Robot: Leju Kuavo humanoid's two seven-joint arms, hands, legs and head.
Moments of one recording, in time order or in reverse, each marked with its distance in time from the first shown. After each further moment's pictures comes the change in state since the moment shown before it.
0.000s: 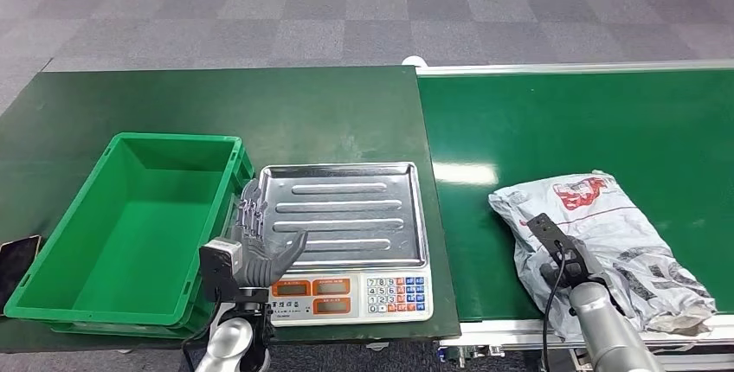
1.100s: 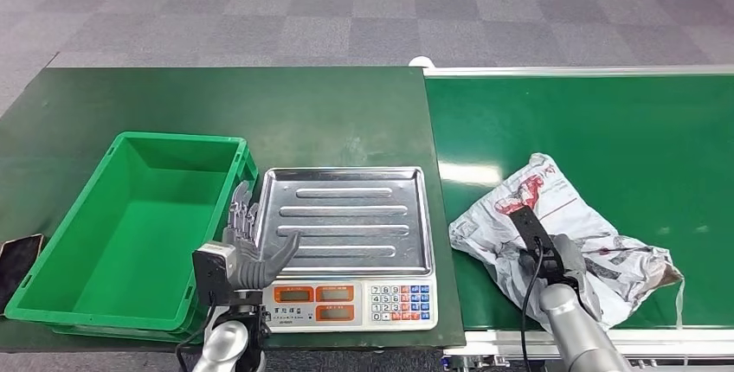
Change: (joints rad) left arm 0.018 0.015 0.000 -0.019 0.000 0.052 -0.010; right arm 0.024 0.036 0.135 -0.094 -0.096 -0.338 -0.074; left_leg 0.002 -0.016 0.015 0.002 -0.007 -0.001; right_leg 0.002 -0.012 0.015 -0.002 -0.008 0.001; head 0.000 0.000
